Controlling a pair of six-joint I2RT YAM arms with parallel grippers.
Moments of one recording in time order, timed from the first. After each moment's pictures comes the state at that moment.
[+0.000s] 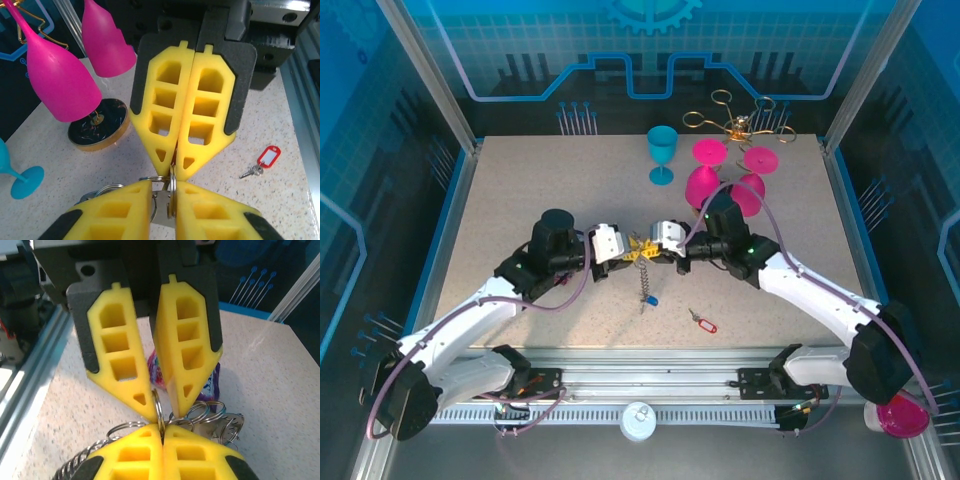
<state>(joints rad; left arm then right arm) -0.54 1.07 0.76 -0.08 0.58 0.51 0.64 1.27 0.93 -0.16 -0.68 -0.65</state>
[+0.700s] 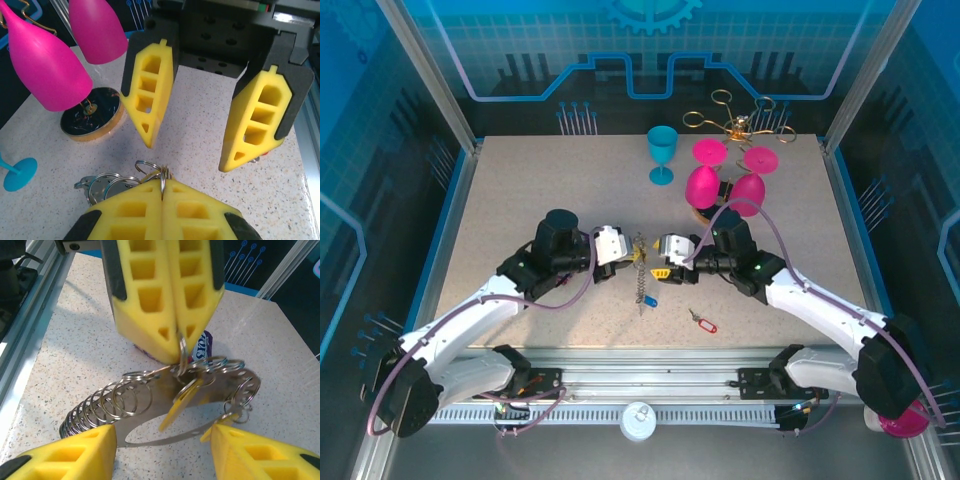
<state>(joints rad) -0.55 1.08 0.75 -0.09 0.57 0.52 0.62 1.18 0.74 -0.04 -0.59 -0.64</state>
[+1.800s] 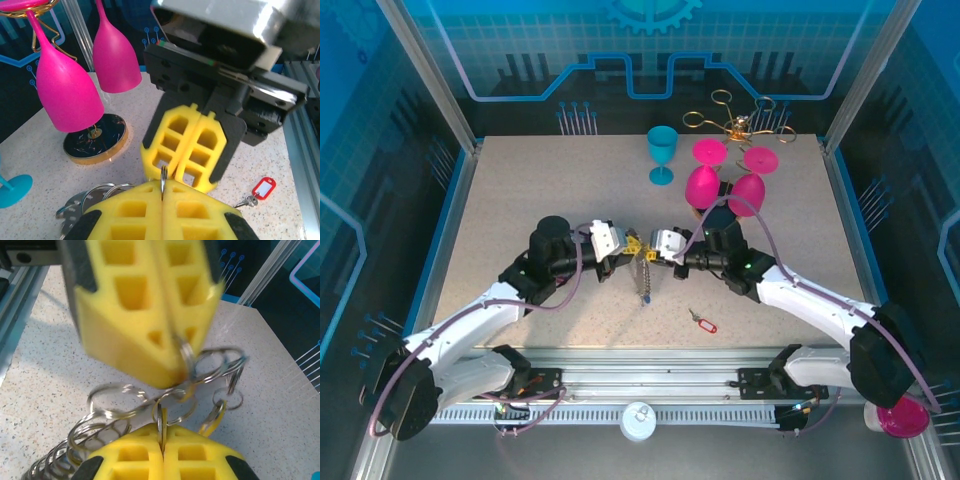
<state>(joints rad) -0.54 1.07 0.64 0.21 0.60 0.28 0.67 1.24 0.76 0.06 -0.50 -0.60</state>
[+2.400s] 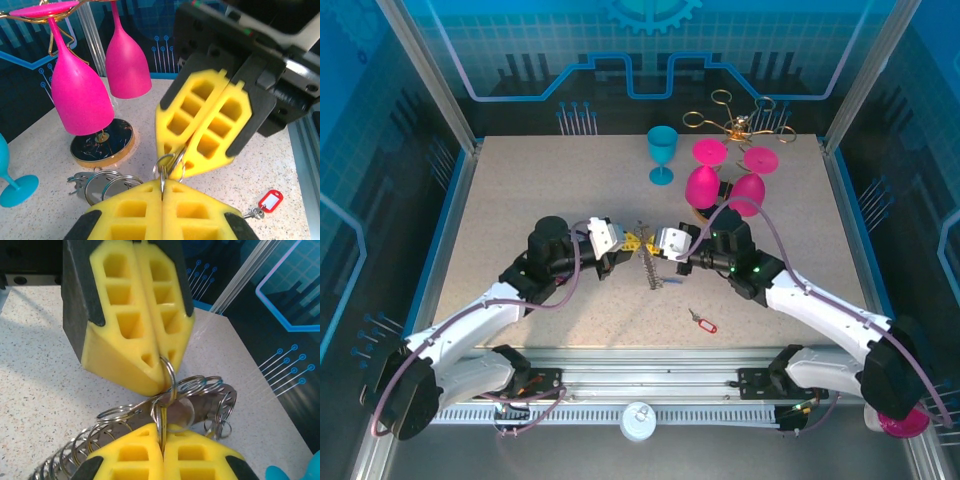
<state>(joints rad) -0.53 1.07 0.63 0.23 0.59 0.27 0.68 1.15 0.77 0.06 -0.42 -0.64</state>
